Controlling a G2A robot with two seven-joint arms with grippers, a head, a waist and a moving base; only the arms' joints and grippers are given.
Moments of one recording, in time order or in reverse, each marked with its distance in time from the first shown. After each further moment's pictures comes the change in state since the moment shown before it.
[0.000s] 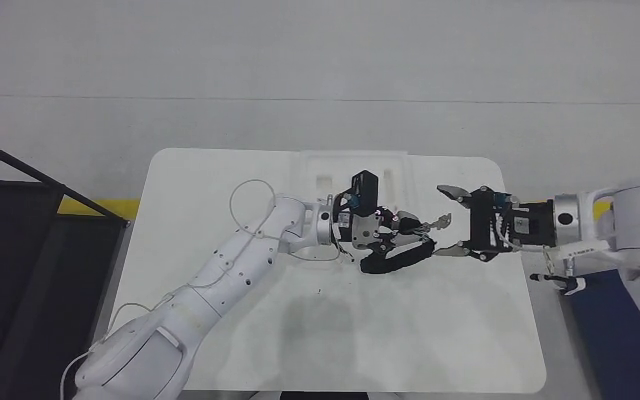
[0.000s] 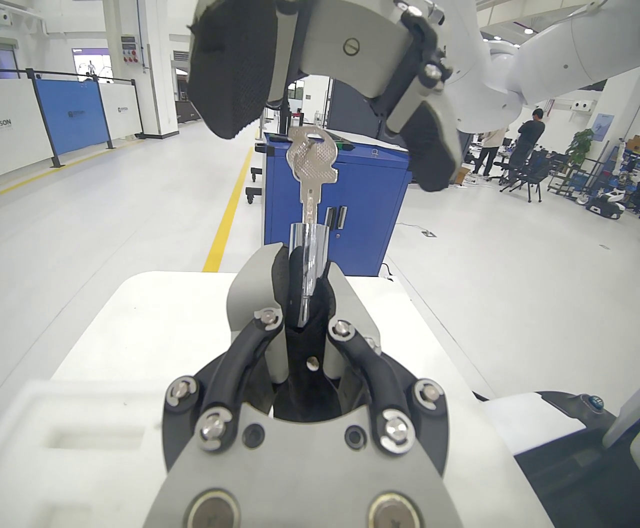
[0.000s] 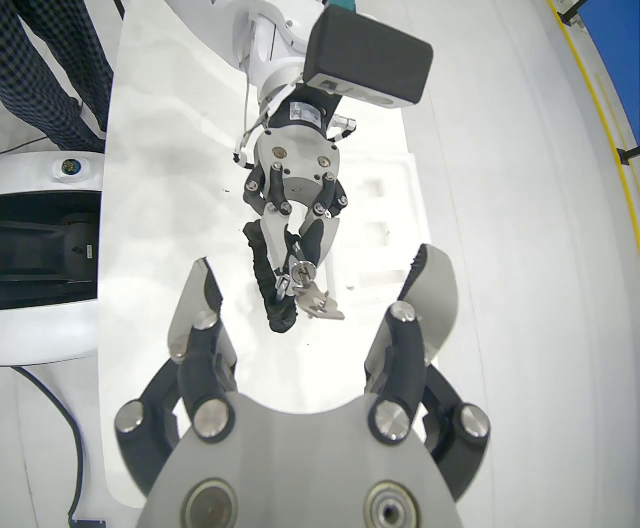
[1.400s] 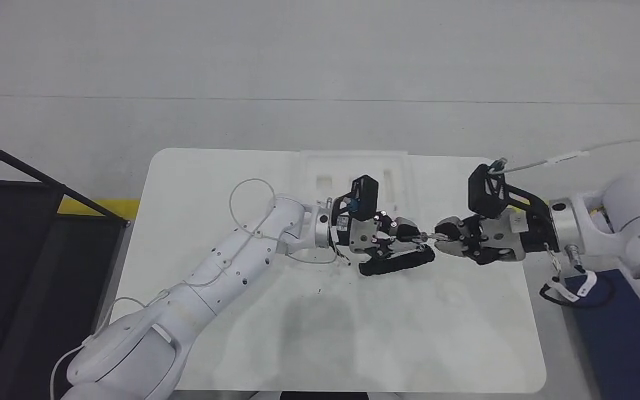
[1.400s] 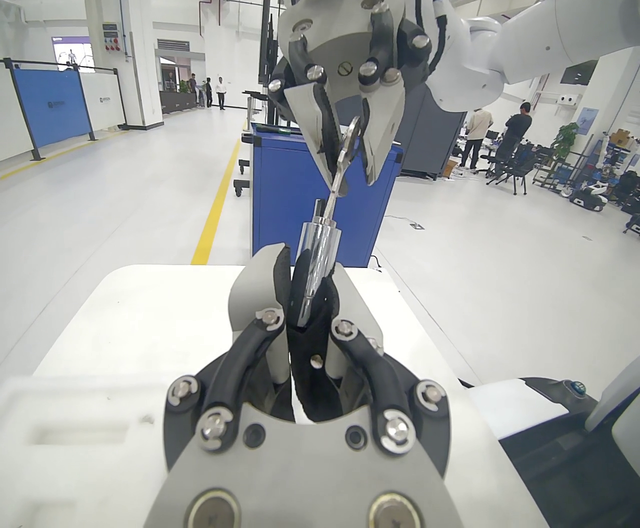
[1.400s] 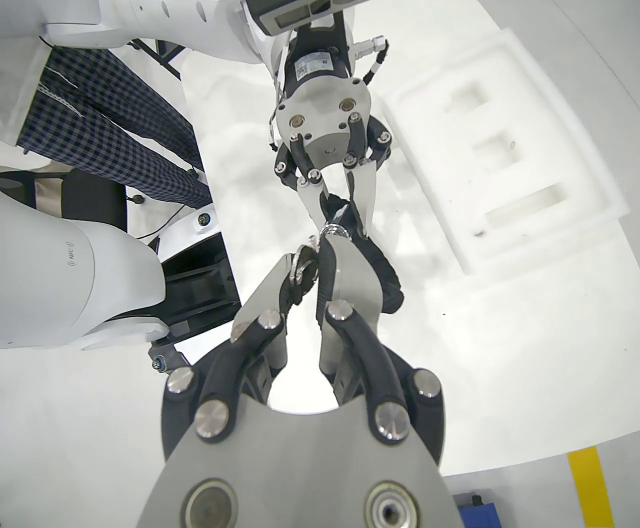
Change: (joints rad) left arm -0.026 0.029 0.065 -0.006 -0.033 0.000 0.008; right arm 0.087 0.047 -0.124 0.072 0.629 0.415 0.414
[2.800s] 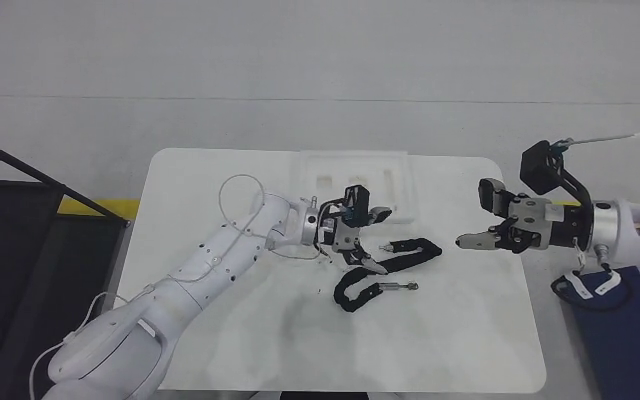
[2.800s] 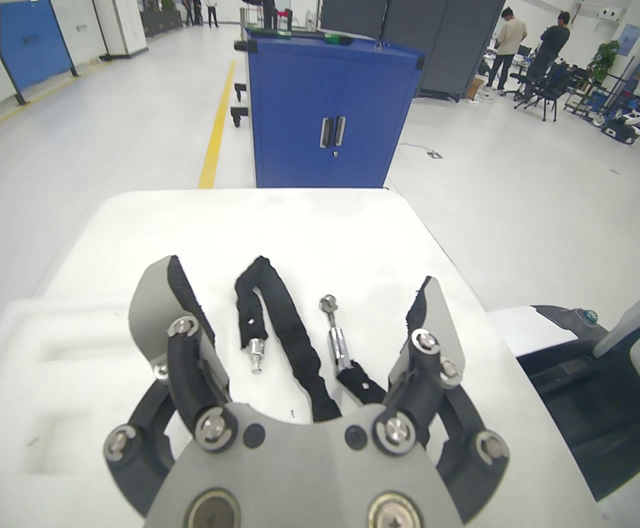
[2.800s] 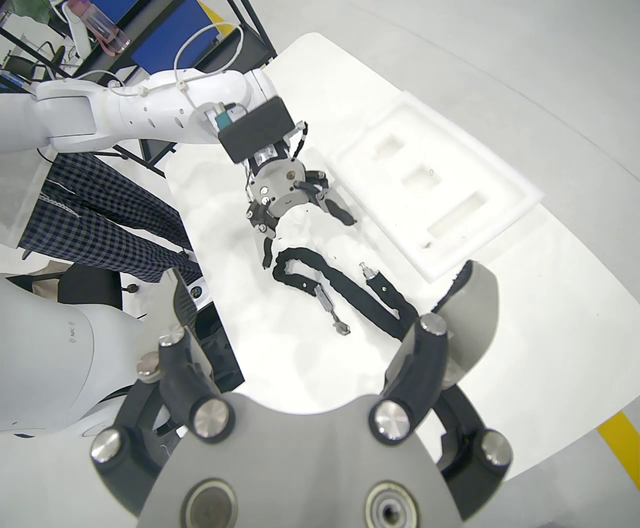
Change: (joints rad) left arm -0.050 0.076 0.032 0.017 0.099 0.000 -0.016; right arm -0.283 0.031 0.284 -0.026 -0.056 0.035 -0.268
